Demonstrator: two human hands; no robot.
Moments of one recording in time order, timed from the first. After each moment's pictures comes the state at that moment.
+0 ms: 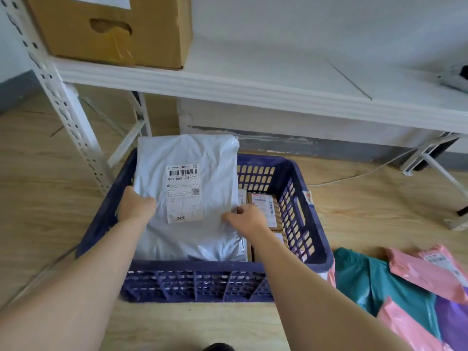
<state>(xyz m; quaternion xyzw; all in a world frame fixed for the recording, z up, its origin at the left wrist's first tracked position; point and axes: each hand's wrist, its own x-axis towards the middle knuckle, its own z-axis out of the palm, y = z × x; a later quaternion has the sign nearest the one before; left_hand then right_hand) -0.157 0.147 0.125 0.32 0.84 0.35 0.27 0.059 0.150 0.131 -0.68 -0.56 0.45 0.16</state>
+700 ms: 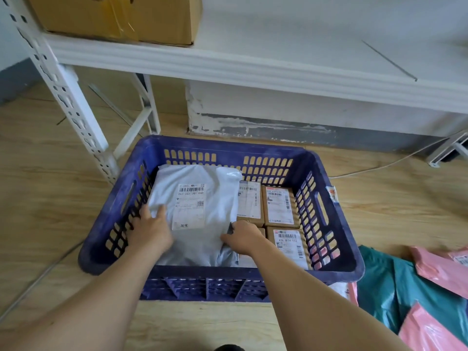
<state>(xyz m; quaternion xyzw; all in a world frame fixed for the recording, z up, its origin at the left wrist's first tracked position) -0.156 0.130 0.078 0.52 0.83 -0.05 0.20 0.027 0.155 0.088 -0.63 -0.67 0.38 -0.06</state>
